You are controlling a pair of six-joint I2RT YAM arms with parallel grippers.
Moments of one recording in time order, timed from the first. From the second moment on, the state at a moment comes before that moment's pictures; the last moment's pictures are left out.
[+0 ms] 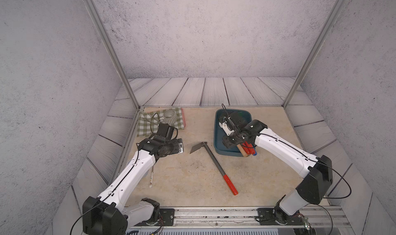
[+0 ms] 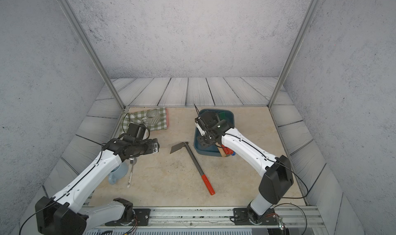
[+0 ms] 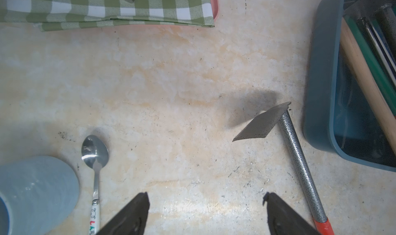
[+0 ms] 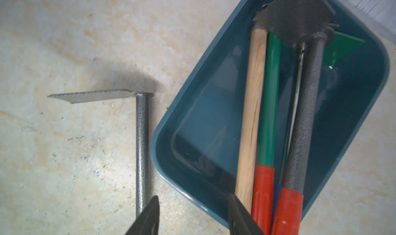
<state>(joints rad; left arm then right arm) -0.37 1.17 1.02 -0.83 -0.06 -0.43 0.69 1.70 1.59 -1.00 0.11 0.11</state>
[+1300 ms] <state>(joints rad) -0.37 1.20 1.02 -0.81 -0.04 -0.43 0.87 1.76 1.34 -0.81 0.03 0.23</state>
